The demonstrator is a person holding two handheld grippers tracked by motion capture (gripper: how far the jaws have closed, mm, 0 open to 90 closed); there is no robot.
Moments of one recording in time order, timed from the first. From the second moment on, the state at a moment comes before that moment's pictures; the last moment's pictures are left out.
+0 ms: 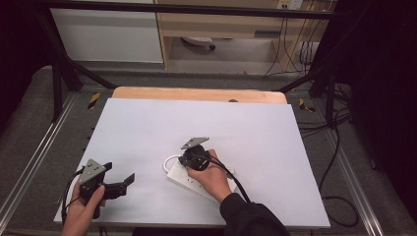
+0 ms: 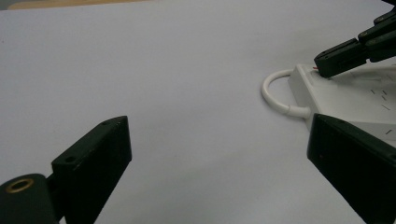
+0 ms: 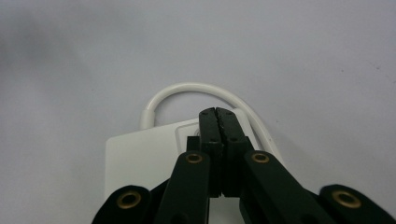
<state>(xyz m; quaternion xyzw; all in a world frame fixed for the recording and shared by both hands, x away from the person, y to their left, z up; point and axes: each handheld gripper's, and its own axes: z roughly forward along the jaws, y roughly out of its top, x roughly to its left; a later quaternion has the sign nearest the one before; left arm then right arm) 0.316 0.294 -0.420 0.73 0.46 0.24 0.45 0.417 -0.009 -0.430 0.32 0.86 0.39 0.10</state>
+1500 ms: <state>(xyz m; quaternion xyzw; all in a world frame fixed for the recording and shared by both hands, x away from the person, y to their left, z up) 0.316 0.292 -0.421 0.73 0.46 0.24 0.44 0.416 -0.006 -0.429 0.31 0.86 0.38 0.11</state>
